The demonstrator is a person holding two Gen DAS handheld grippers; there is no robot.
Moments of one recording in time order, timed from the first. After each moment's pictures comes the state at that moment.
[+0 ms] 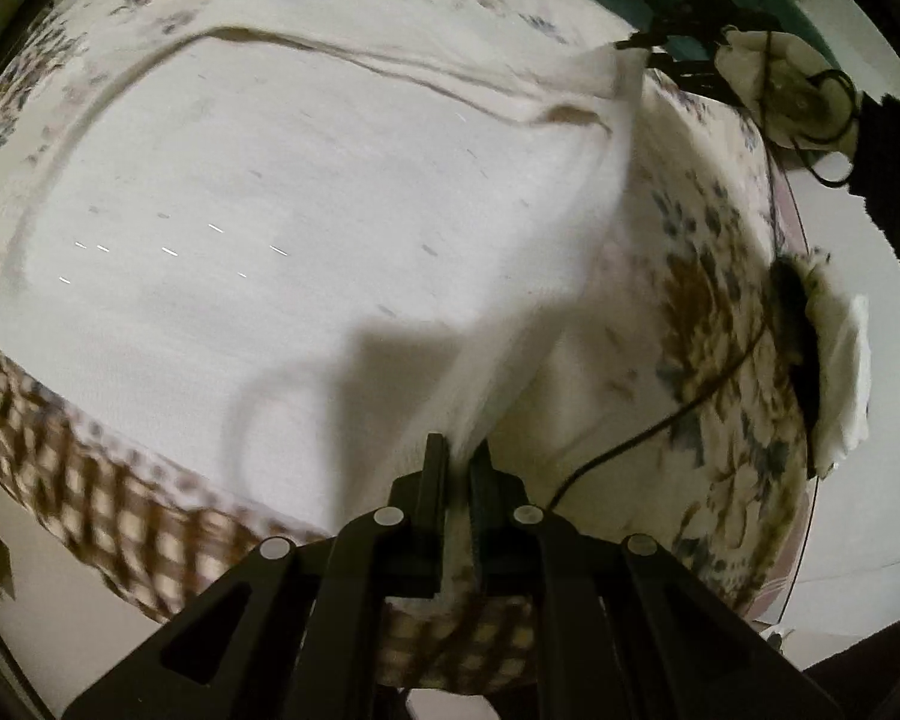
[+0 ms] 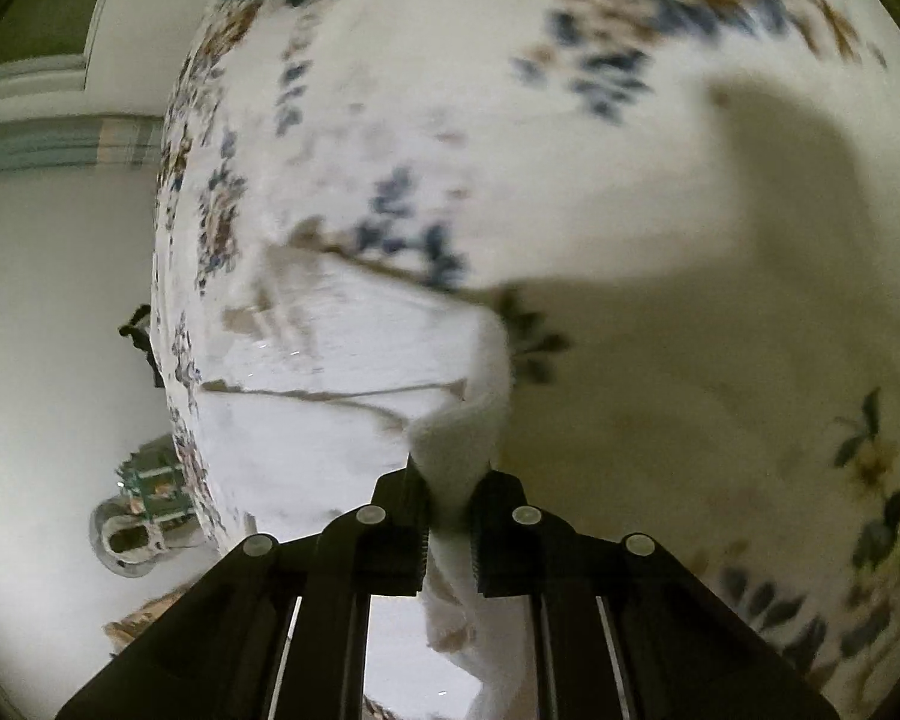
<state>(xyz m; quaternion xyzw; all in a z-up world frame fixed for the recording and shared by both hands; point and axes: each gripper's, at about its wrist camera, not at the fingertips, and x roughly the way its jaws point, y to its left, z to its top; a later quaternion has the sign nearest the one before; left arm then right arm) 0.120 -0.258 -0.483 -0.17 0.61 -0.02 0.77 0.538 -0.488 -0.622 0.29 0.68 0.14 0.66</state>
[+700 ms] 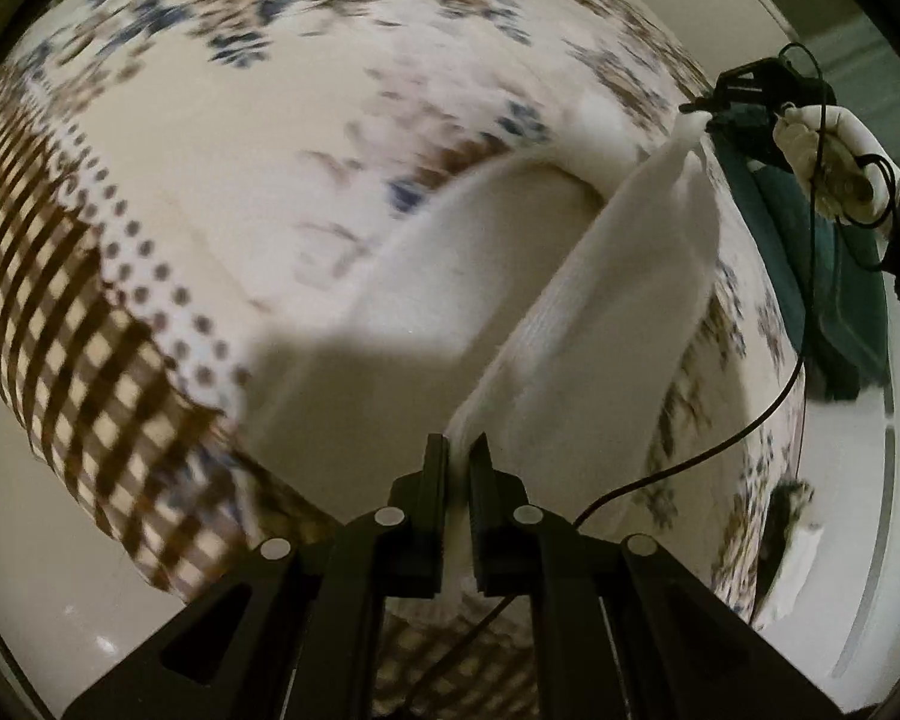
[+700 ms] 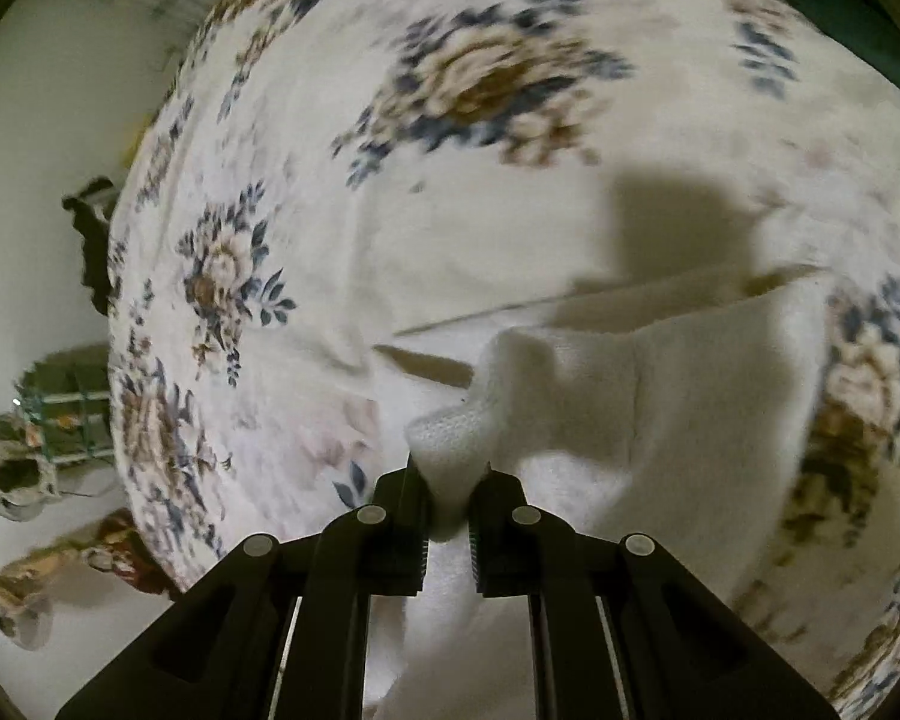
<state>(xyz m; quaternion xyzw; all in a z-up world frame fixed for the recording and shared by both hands) 0.110 0.048 -0.495 -0.35 0.55 0.08 0.76 0.591 -0.058 -0.572 0.10 0.71 0.14 0.69</state>
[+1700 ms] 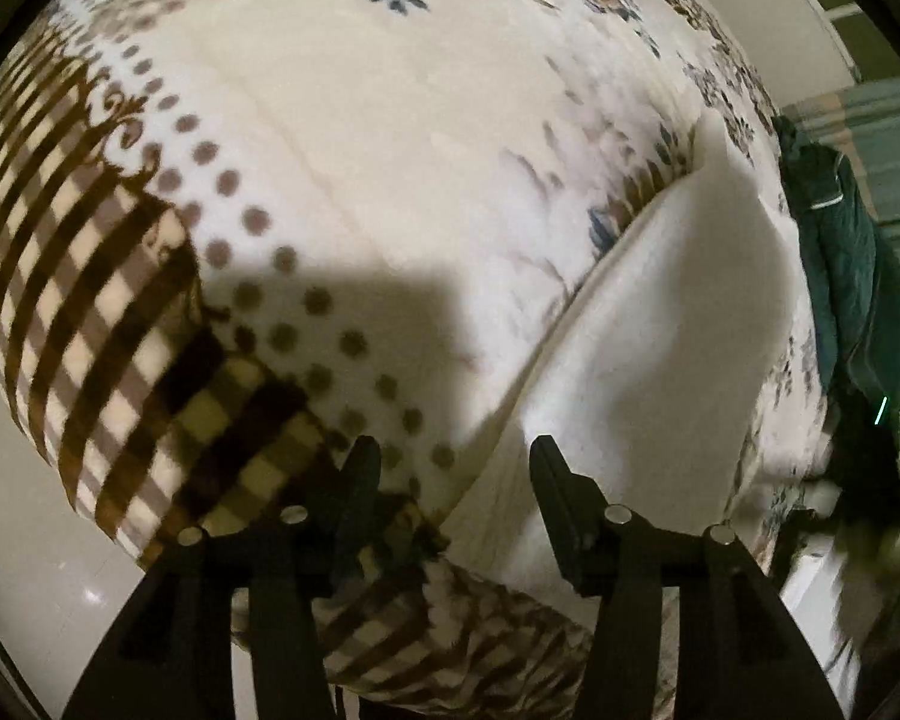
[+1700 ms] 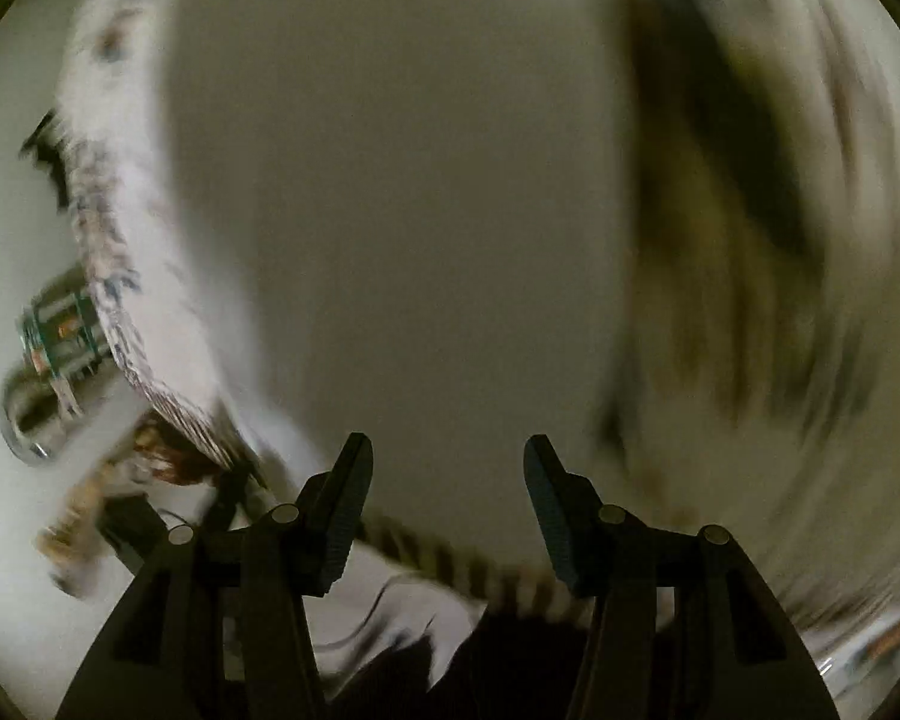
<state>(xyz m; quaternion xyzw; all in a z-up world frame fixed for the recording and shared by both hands) 0.102 0.127 -0.551 -0.38 0.58 0.09 0.72 0.267 -0.170 -0.688 0.20 0.84 0.11 0.49</state>
